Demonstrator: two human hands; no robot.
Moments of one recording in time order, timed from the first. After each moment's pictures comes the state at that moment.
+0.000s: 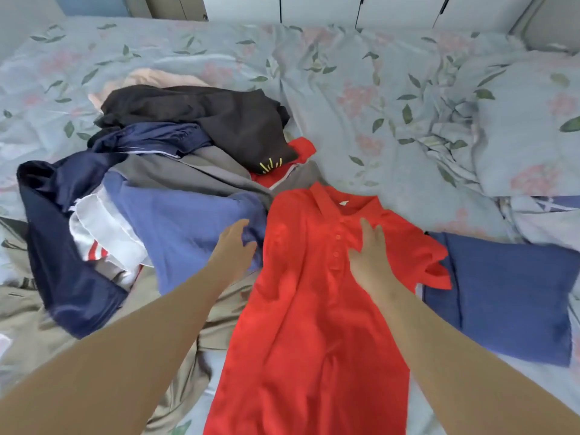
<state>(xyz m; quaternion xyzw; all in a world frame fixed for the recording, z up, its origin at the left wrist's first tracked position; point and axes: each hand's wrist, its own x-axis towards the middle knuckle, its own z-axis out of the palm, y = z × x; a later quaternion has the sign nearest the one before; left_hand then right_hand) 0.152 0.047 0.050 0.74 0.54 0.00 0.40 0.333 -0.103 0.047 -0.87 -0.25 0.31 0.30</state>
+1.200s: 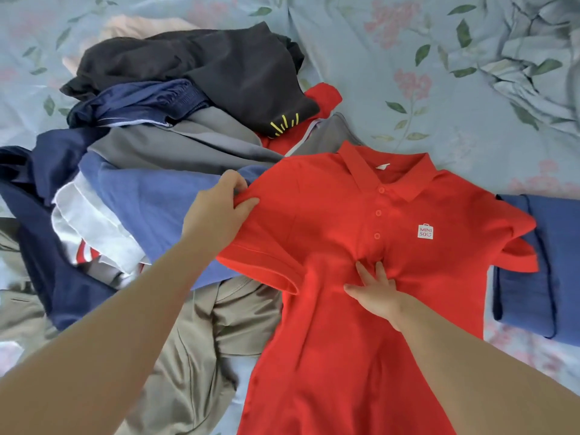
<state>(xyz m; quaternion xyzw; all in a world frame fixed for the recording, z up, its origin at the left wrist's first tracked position) 0.151 0.107 0.043 0.83 0.50 0.03 0.25 0.293 -0.101 -0.062 -0.80 -0.19 0.57 0.05</state>
